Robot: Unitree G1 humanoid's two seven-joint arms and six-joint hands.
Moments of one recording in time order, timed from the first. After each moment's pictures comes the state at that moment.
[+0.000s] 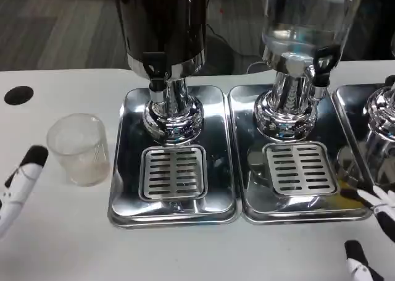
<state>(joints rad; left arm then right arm) 0.36 0.22 0.23 -0.29 0.46 -0.01 0.26 0.71 -0.37 -0.11 -0.24 -0.52 -0.58 -0.17</state>
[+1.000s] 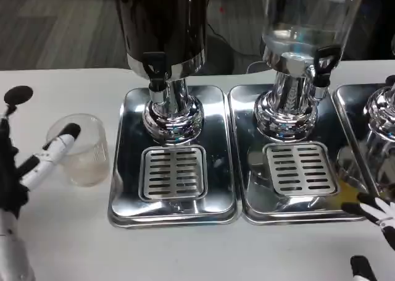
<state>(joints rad) 0.03 0.32 0.05 -0.10 0.68 0.40 0.15 0.79 -0.36 -0.15 -0.24 -0.42 -0.72 -0.12</state>
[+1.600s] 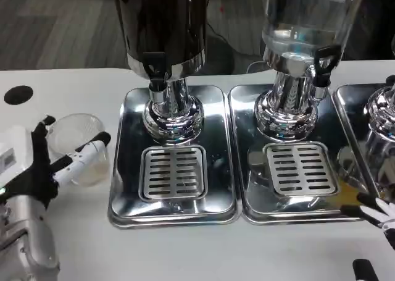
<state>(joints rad) -0.09 0.35 -0.10 0.02 0.72 0.49 0.14 0.80 -0.36 -0.17 -0.23 -0.38 -0.78 -0.09</state>
